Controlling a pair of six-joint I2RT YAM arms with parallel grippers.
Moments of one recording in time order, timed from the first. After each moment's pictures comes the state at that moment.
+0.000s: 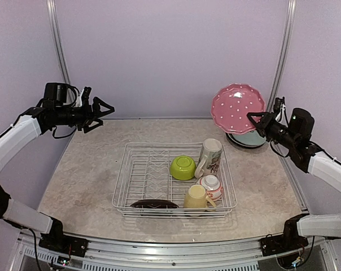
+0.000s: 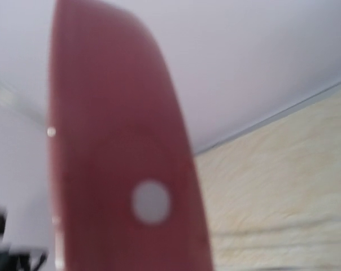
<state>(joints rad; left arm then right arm) -0.18 1.31 1.22 -0.43 0.63 -0.53 0.24 1.05 0.72 0.30 -0.38 0.87</state>
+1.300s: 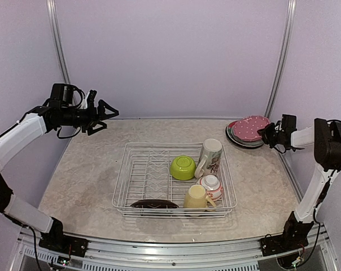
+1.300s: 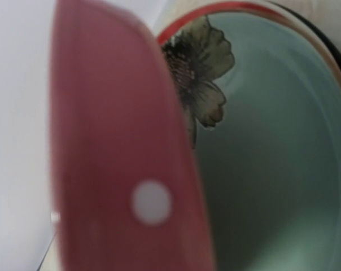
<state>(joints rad) -0.20 1.37 1.24 -0.44 0.62 -0.53 -0.17 1.85 1.04 0.30 -0.42 0.97</state>
